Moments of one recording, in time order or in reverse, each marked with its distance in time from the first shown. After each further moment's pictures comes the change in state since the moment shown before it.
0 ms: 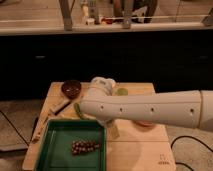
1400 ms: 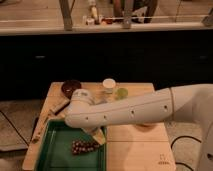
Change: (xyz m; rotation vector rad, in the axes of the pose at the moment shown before) arm -0.076 -0.019 0.026 0.043 -0.055 -0.099
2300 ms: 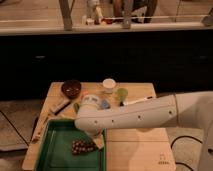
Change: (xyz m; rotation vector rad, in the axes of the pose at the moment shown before) arm -0.009 0.004 0.038 0.039 -0.112 0.078
